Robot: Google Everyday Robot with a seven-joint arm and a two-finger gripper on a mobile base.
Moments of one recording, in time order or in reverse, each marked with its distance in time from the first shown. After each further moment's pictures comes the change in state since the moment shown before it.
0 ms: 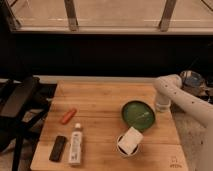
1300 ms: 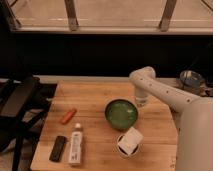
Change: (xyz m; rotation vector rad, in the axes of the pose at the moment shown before) arm -0.106 -0.007 -0.024 -0.022 0.066 -0.171
